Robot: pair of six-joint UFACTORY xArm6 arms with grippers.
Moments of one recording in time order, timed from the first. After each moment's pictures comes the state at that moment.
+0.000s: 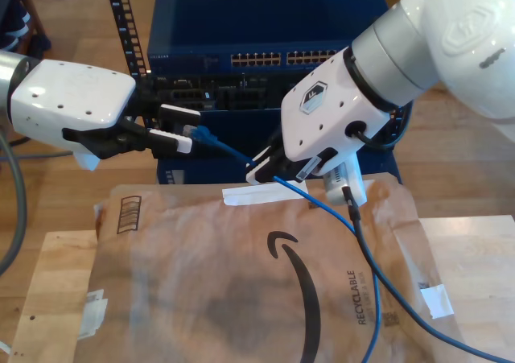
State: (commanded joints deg) left arm 20.7 -8.8 -61.3 -65.9 111.2 -73.7; right arm 20.4 -20.5 -56.8 43.2 67.4 98.4
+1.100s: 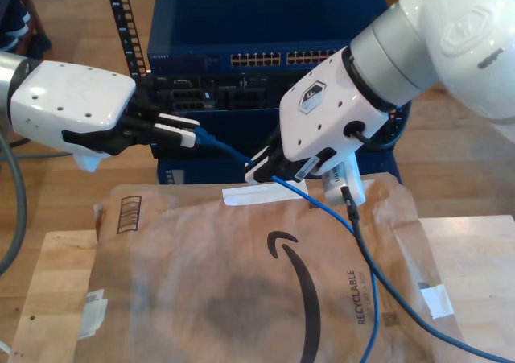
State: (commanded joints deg) left arm 20.5 -8.7 -61.2 -65.5 111.4 -73.3; right arm 20.7 -20.4 -56.8 43.2 67.3 98.4
